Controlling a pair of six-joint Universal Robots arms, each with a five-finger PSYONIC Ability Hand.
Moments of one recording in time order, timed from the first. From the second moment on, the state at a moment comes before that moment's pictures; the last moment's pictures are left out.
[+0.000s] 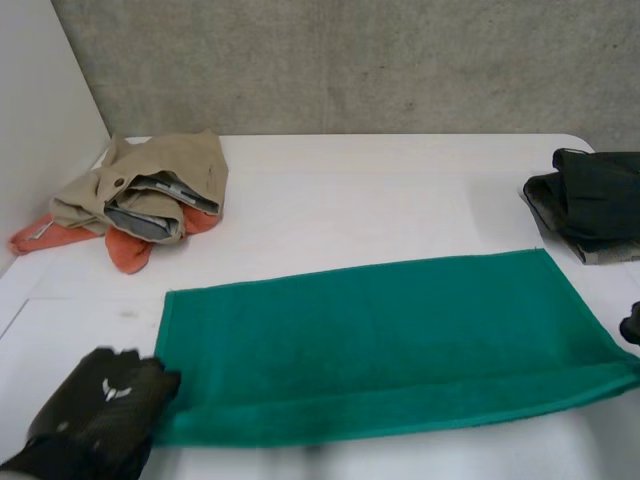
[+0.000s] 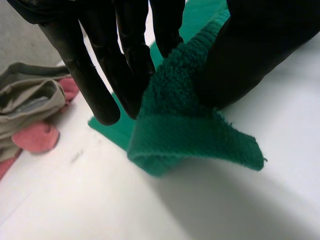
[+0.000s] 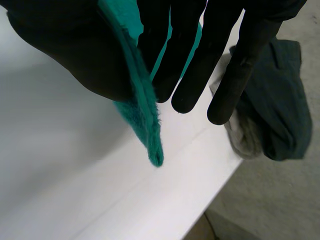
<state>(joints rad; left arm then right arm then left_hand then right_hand) 4.25 -1.26 -2.18 2.95 -1.63 3.61 1.33 -1.78 2.01 0.40 1.29 1.86 1.15 1.20 1.19 1.20 0.98 1.14 1.19 1.20 1.20 1.02</state>
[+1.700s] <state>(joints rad) 4.26 -2.10 -1.71 3.61 -1.62 3.65 1.44 -1.16 1.76 -0.14 1.14 2.26 0.20 0.21 0.22 0.21 0.05 0.35 0.37 0.51 0.39 0.15</state>
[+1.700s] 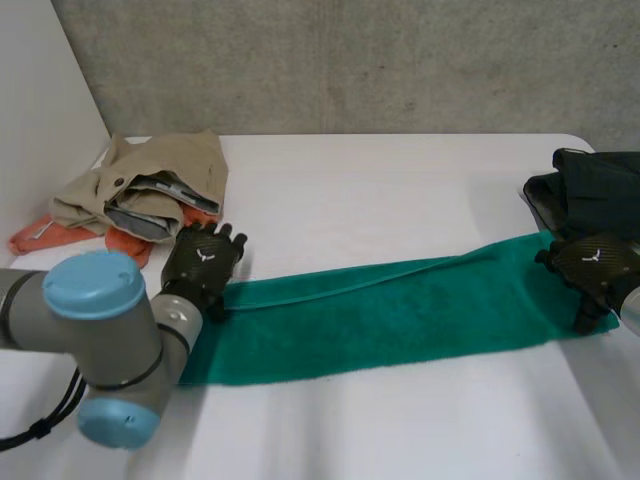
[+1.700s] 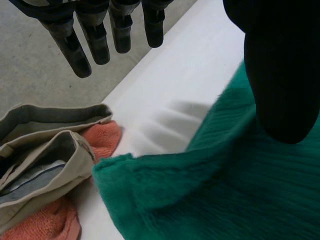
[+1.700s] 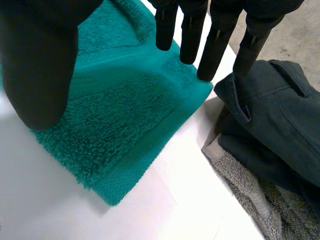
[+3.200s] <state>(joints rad) 4.21 -1.62 -1.96 3.62 -1.75 3.57 1.68 -1.25 1.75 -0.32 1.28 2.32 0.24 0.23 0.23 0.22 0.05 0.31 0.31 0.30 0.30 0.11</state>
